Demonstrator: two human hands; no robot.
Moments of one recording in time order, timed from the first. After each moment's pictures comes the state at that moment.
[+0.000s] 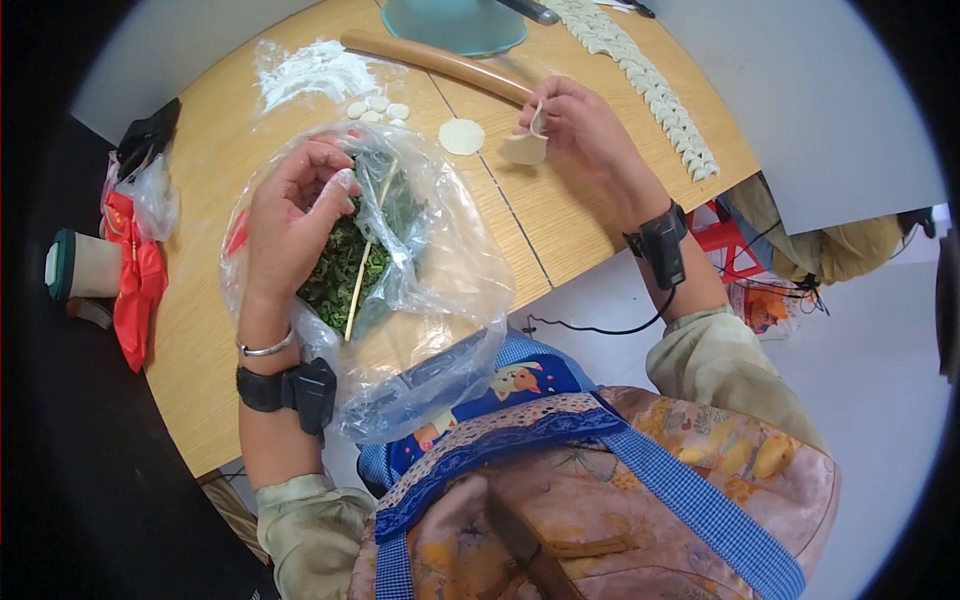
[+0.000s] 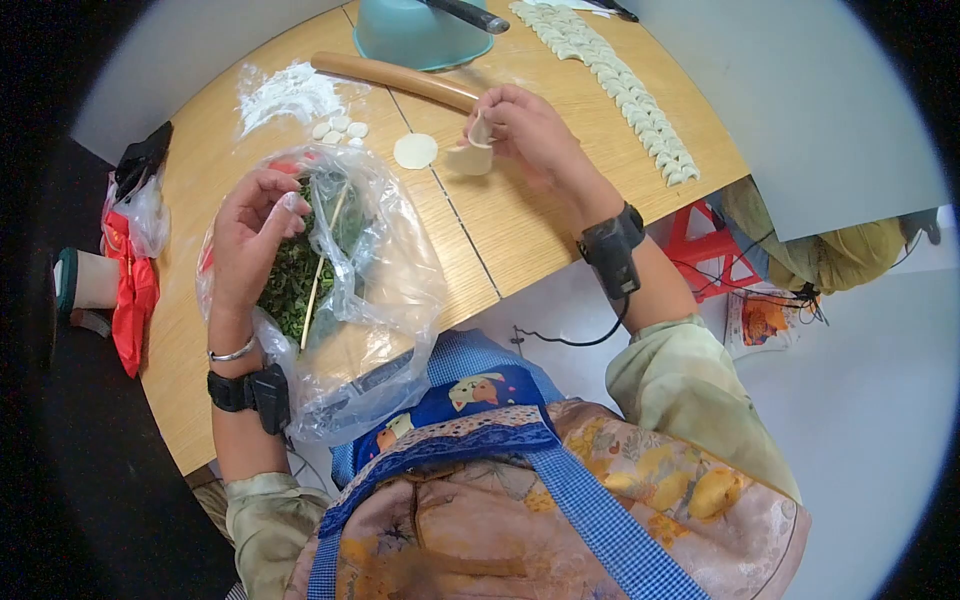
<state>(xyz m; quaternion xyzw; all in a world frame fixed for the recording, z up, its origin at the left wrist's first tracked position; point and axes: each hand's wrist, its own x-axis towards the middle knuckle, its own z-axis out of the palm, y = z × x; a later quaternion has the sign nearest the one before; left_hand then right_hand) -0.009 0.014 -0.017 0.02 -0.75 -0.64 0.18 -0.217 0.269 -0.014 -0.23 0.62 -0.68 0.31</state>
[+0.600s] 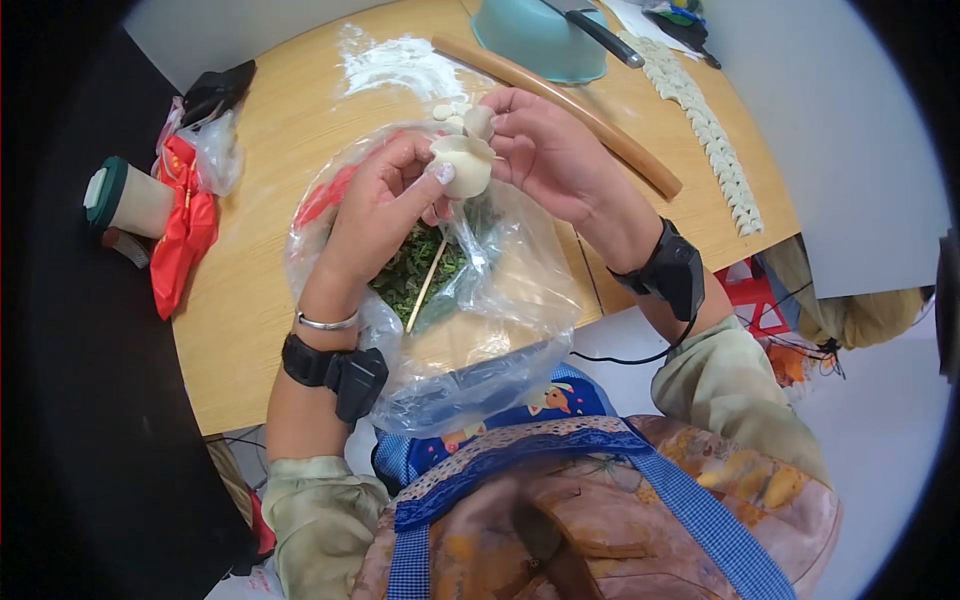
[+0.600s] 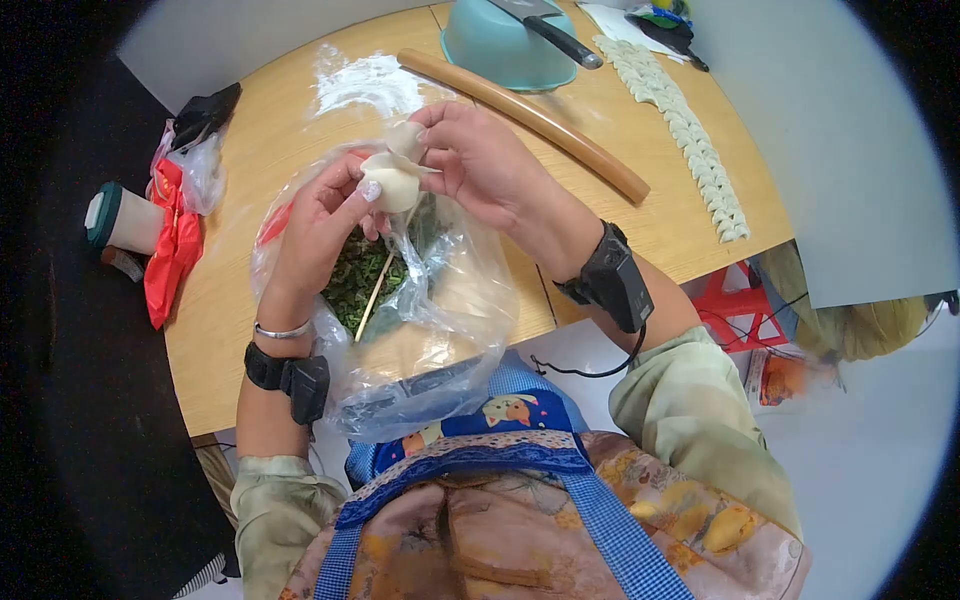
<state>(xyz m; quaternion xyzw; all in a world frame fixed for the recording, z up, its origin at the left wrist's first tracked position) -0.007 0.019 -0.013 0.01 -0.67 -0.73 0.13 -0.153 0.167 0.010 -0.24 0.40 -0.74 0.49</state>
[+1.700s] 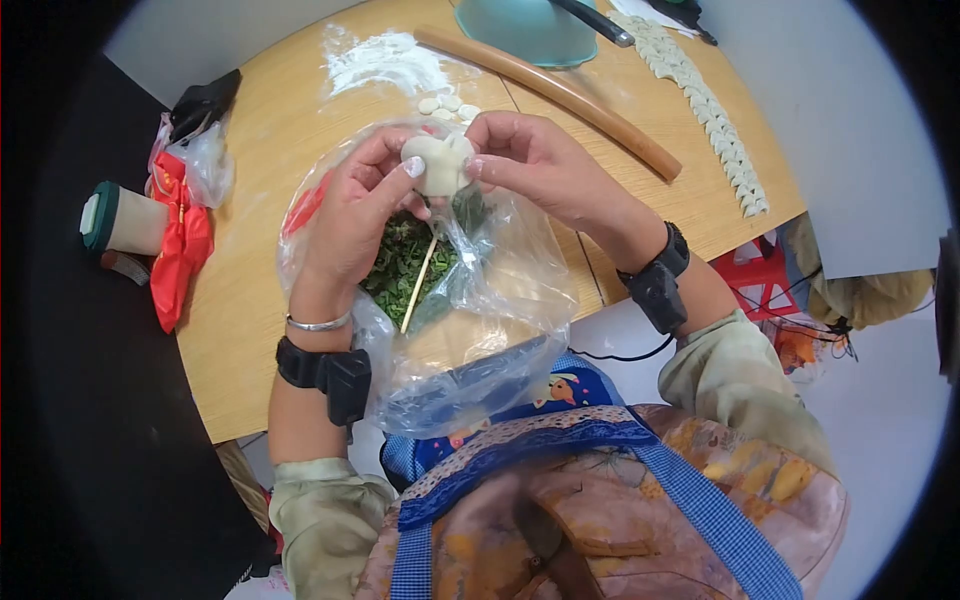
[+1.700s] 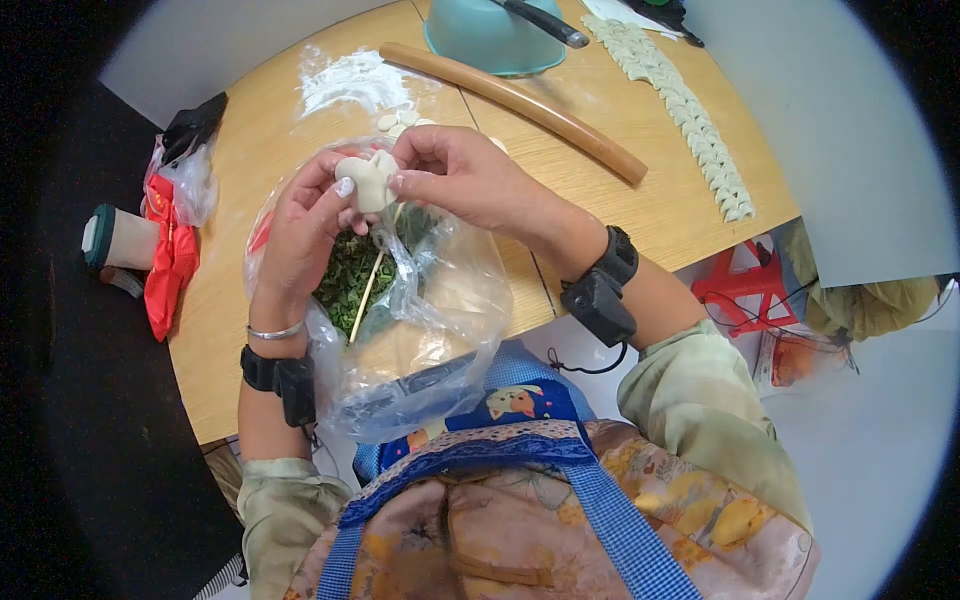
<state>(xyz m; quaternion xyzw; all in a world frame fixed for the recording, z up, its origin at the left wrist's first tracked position) -0.008 0.017 -0.012 0.03 -0.62 -0.77 0.12 -0.145 0.185 -0.001 -0.46 0.55 -0.59 0.37</state>
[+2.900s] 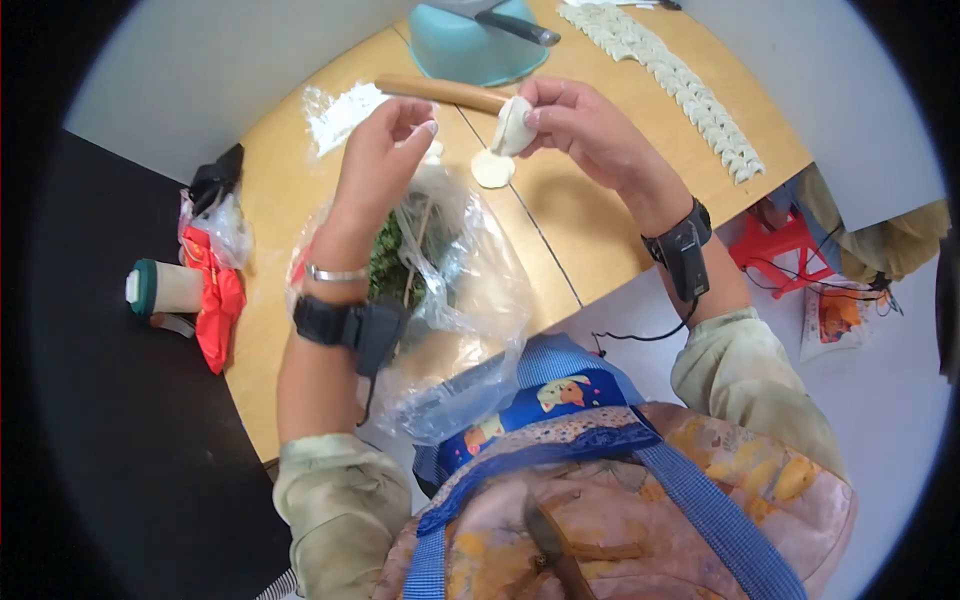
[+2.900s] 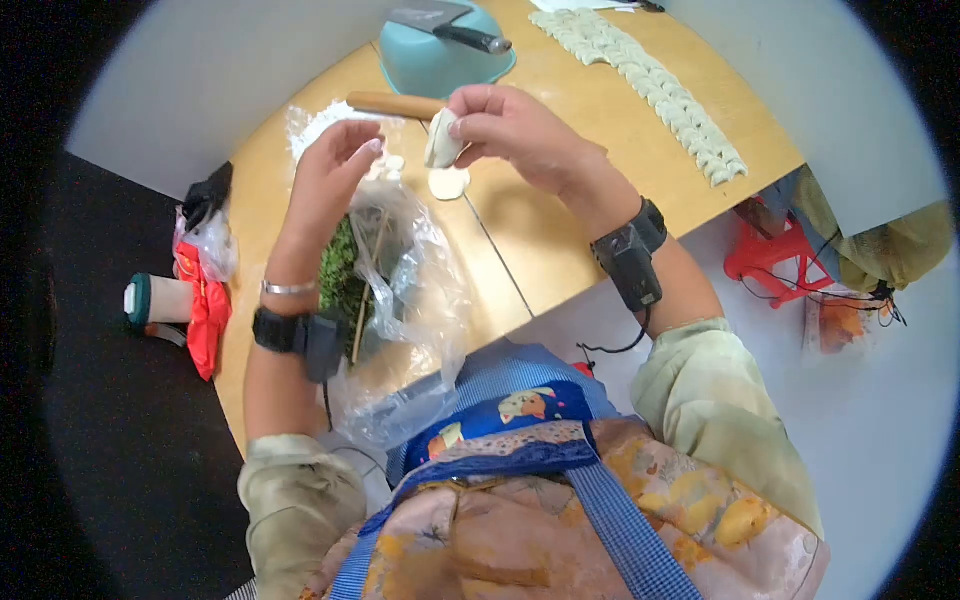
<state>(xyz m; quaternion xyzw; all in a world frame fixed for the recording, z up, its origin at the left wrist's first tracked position) -0.101 0.037 0.021 0.02 -0.86 -0.48 0.18 -0.214 0.254 0.014 -0.39 0.50 -0.69 0.33</state>
